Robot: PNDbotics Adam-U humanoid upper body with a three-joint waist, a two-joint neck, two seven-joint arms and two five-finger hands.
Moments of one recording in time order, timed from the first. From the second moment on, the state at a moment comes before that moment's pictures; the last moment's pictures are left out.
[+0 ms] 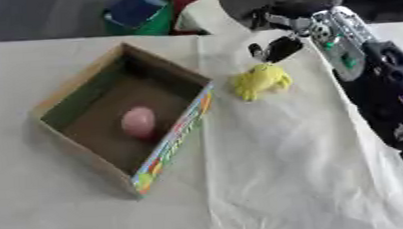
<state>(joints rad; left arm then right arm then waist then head) -0.18 0.30 0.07 -1.98 -0.03 -0.26 0.51 -0.95 -0.60 0.11 -1.09 0.92 -0.16 0.53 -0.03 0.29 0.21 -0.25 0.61</state>
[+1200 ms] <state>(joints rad) -0.18 0.30 0.07 -1.98 -0.03 -0.25 0.50 -0.90 -0.71 0.14 -1.10 0.79 -0.24 0.65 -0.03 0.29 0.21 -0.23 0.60</state>
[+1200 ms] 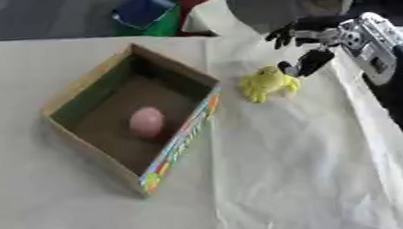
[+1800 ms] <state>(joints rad) -0.18 0.30 0.07 -1.98 -0.03 -0.25 0.50 -0.87 -0.75 0.15 -1.15 0.74 -0.22 0.64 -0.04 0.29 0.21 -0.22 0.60</state>
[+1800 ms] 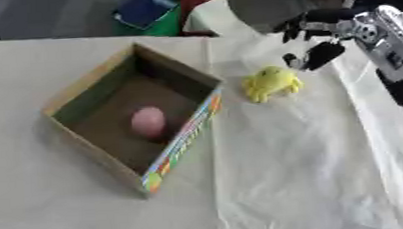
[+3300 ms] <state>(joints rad) -0.18 0.30 0.07 -1.98 -0.03 -0.24 0.50 -0.83 -0.75 0.22 -1.15 0.73 -0.27 0.71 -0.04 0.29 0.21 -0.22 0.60</state>
